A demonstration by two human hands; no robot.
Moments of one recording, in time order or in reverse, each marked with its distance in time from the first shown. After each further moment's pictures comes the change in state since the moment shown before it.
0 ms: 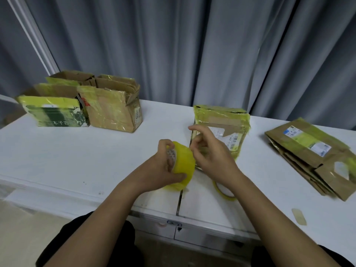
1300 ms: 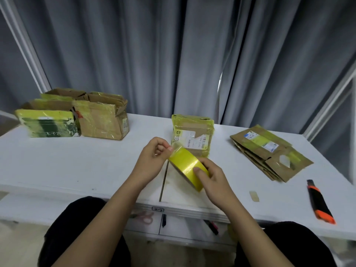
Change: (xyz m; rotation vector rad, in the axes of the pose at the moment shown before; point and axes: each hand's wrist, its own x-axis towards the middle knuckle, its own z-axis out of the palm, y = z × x) left_hand -0.040 0.063 0.024 -0.438 0.375 0.174; right_hand -0.105 -0.045 -0.032 0.376 0.120 0.311
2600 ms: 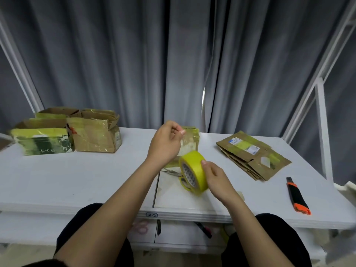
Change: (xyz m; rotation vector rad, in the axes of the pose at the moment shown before) left_hand 0.016 0.080 0.040 0.225 0.040 0.214; right_hand -0.011 -0.011 -0.038 -0.184 0.194 0.201
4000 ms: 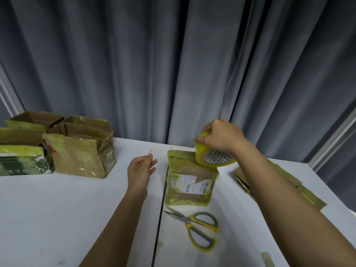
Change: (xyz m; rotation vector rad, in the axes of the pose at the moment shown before) left_hand 0.111 -0.159 0.011 -0.610 0.364 -0.644; right_hand 0.222 -0.139 -0.005 -1.046 -0.094 -0.204
